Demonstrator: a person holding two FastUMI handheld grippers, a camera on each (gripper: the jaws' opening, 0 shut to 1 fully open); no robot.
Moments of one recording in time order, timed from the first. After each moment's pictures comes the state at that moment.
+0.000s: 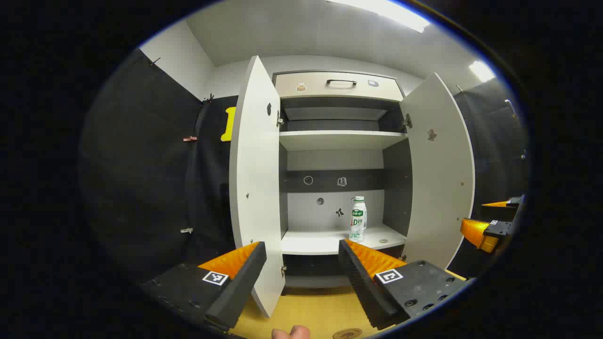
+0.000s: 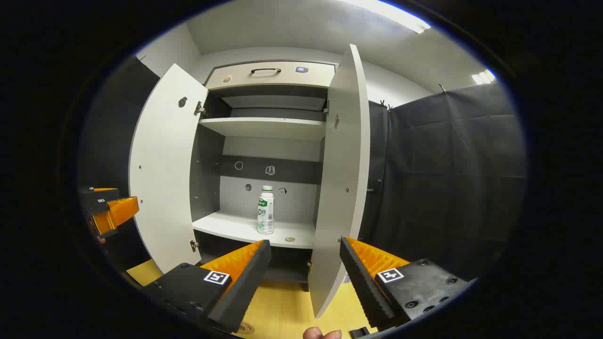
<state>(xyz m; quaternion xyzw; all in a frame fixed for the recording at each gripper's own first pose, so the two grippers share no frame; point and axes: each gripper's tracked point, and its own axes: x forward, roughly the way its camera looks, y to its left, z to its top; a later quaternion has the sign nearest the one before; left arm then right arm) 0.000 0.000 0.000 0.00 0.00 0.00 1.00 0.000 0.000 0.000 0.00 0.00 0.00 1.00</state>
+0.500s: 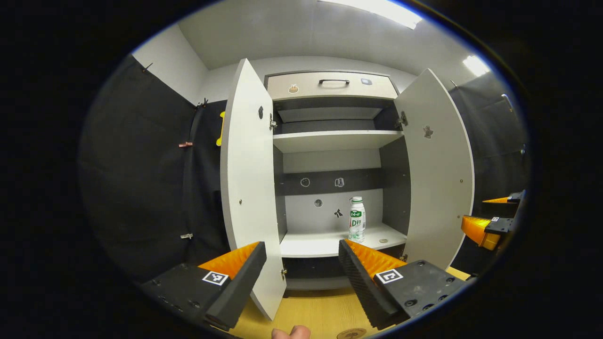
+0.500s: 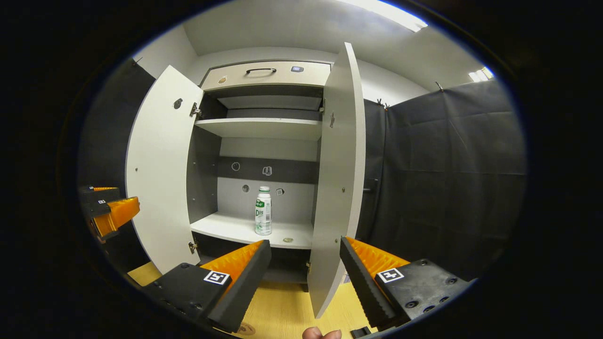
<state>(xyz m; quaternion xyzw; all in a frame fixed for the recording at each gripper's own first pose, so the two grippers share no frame) 0.007 -0.007 0.007 0.02 0.00 -0.01 1.00 0.005 -0.005 -0.001 0.01 0.00 0.00 1.00</state>
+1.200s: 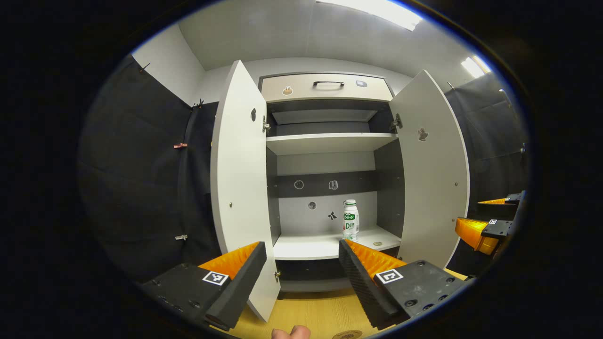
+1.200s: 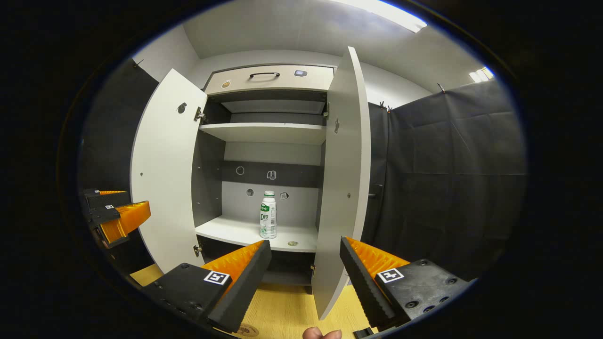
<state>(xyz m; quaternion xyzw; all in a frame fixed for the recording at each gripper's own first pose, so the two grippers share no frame) 0.013 -0.024 0.012 0.01 -0.01 -0.02 1.00 -0.001 -0.001 0.006 0.01 -0.01 0.00 1.00</state>
